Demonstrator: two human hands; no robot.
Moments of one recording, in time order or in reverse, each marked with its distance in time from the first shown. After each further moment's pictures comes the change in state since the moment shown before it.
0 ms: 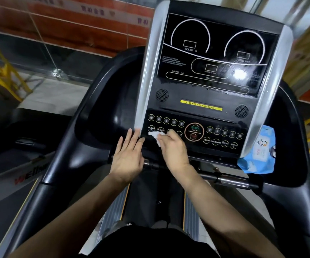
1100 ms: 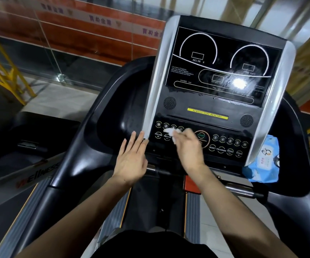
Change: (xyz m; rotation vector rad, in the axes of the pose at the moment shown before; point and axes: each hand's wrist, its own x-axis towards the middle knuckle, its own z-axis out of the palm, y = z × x) left_hand 0.002 -0.014 -0.012 0.013 0.007 0.021; right_hand 0.020 0.012 -0.021 0.002 0.028 0.047
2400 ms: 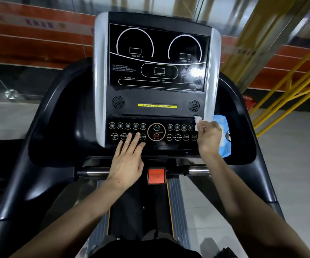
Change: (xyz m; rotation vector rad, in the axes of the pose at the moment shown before) left_hand 0.025 0.101 0.024 -0.007 -0.042 0.253; right_hand -0.024 0.155 -0.110 -0.027 0.394 0.525
